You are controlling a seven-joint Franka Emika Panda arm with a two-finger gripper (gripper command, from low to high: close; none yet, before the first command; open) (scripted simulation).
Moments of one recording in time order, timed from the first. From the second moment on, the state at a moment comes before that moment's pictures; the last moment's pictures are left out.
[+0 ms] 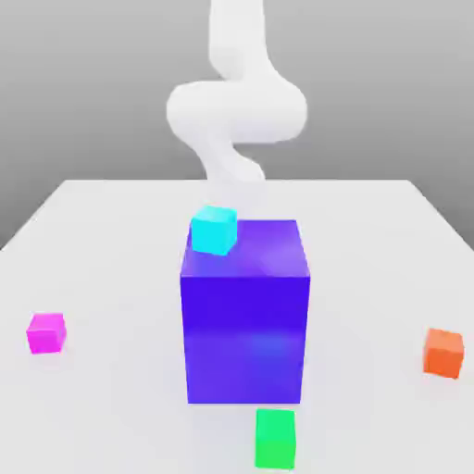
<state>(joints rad) -0.05 -0.75 0.00 -2.32 0.02 2.33 0.90</state>
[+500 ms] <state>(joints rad) -0.35 -0.46 0.01 -2.45 0.09 2.49 1.52</state>
